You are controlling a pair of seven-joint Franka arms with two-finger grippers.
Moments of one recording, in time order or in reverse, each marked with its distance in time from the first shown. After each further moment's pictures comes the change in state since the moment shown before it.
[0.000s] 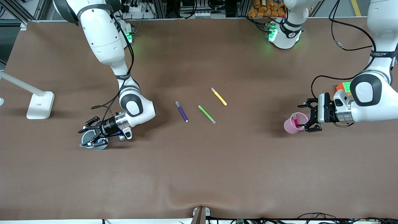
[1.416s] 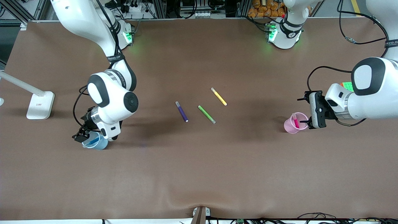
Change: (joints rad) left arm -0.045 -0.063 -0.123 0.185 0.288 -0.167 -0.720; right arm -0.057 -0.309 -0.005 0.108 0.663 0.108 0.049
